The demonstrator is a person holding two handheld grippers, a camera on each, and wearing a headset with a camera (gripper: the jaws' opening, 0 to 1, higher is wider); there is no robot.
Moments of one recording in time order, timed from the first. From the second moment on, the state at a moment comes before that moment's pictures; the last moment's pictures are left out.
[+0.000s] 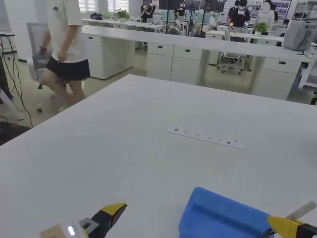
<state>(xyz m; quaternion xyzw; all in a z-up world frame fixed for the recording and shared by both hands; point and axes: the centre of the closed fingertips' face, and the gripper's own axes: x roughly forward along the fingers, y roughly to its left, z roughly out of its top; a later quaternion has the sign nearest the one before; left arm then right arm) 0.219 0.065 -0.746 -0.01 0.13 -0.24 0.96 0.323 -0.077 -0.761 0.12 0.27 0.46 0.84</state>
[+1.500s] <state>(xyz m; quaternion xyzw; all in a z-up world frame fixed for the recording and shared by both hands) 0.221 0.068 -0.738 -0.04 0.11 -0.24 0.96 0.347 -0.070 -0.816 -0.04 0.29 0.47 0.83</state>
